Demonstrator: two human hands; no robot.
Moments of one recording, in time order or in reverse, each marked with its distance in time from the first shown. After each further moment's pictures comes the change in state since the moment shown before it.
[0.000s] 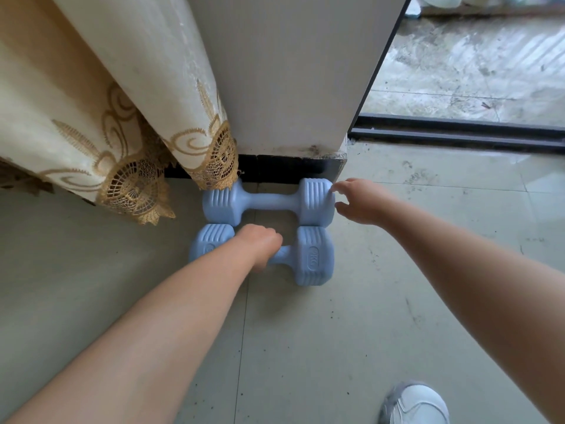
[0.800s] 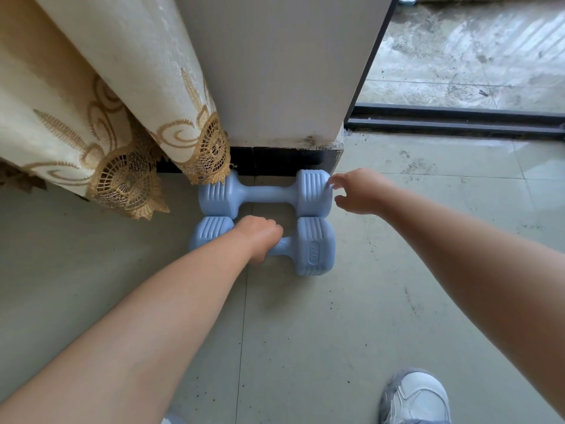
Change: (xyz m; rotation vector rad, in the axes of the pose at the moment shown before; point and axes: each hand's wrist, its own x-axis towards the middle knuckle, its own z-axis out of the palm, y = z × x) left_hand 0.003 0.002 0.000 0.027 0.037 0.025; right_hand -0.001 0.003 -0.004 -0.068 -0.032 -0.004
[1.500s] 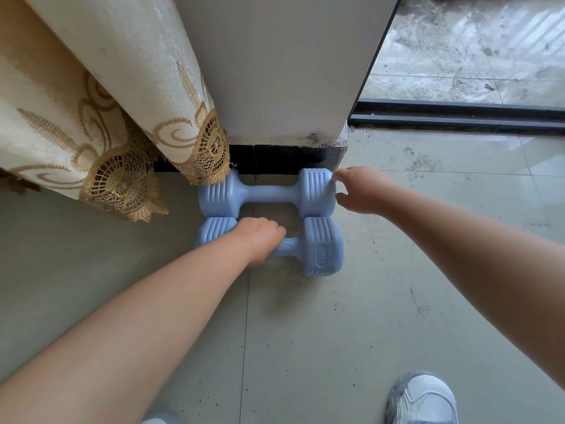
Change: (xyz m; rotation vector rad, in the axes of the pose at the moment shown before) left_hand -0.008 -0.003 -0.006 -0.016 -0.040 0.012; right_hand 0.009 -0.004 0.004 0.002 0.013 0.042
